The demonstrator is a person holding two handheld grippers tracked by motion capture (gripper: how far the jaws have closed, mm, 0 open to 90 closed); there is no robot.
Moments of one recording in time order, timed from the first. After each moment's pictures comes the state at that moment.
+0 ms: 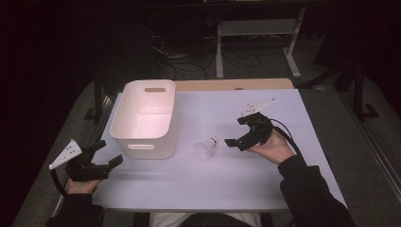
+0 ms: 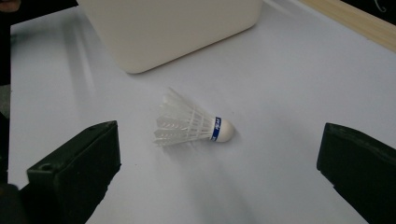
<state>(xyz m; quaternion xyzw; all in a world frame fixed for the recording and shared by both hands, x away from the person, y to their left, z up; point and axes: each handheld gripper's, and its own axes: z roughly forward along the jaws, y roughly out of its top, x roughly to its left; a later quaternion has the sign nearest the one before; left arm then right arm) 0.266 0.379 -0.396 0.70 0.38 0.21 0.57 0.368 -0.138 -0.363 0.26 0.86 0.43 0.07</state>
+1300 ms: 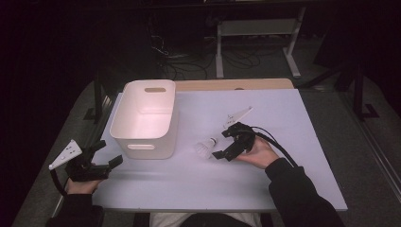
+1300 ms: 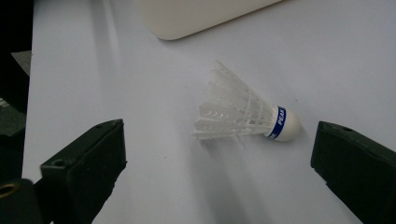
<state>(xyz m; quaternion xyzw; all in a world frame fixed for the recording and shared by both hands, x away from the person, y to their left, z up) 0.265 0.379 -0.396 0.70 0.38 0.21 0.57 0.370 -0.098 -0.396 0.22 0.89 0.40 0.00</state>
